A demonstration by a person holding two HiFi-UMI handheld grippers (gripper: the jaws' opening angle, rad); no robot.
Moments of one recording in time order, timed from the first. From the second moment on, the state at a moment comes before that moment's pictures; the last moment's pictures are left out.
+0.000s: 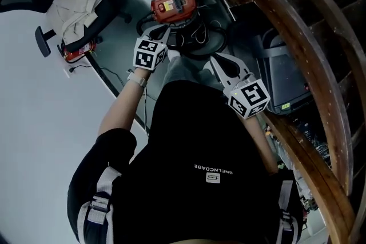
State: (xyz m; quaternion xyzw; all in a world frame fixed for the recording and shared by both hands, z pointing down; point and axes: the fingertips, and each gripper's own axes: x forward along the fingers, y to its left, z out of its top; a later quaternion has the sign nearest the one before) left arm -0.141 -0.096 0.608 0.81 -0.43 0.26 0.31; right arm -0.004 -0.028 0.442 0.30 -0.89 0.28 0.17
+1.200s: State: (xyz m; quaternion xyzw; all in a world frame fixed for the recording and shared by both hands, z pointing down) left arm -0.211 -0.201 0.900 0.75 -0.41 0.39 0.35; right arm -0.019 -0.028 0.560 0.32 -0.83 0.36 0.28
